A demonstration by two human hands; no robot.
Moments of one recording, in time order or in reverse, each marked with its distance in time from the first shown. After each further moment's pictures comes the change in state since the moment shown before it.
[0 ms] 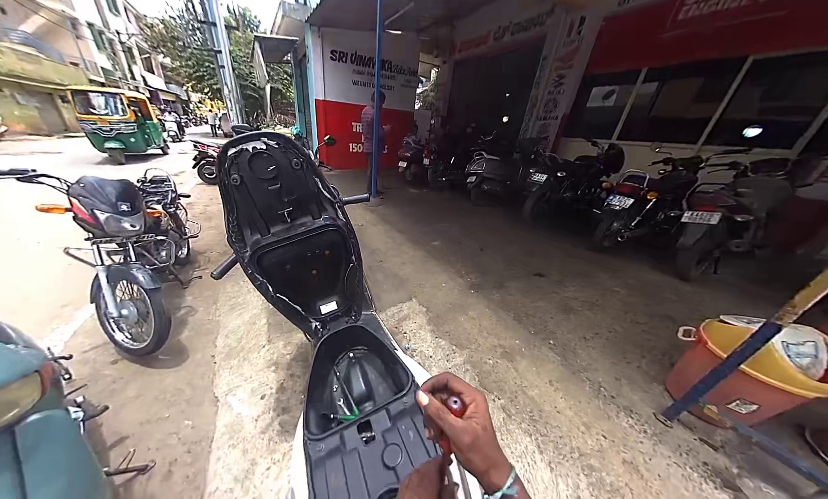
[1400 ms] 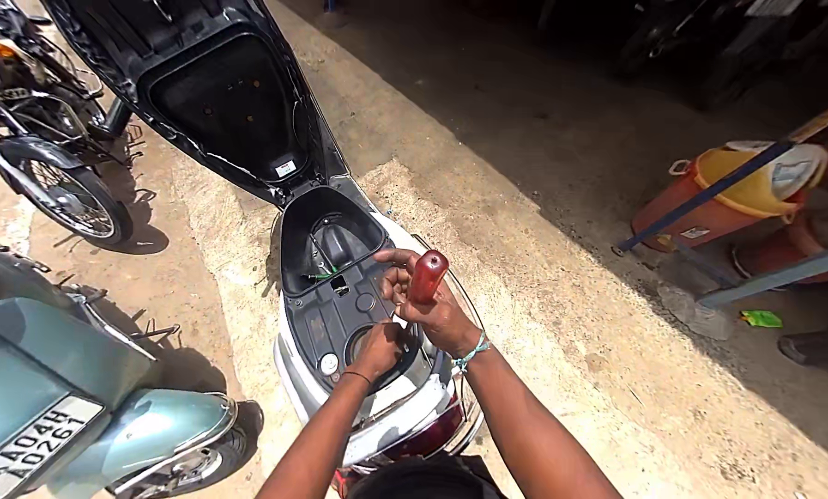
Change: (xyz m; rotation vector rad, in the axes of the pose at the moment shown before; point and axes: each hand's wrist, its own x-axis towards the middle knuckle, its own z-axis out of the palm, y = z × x) left_hand 0.013 -0.038 0.030 0.185 -0.334 -0.297; right_hand -0.048 0.032 -0.042 0.074 -0.190 0.232
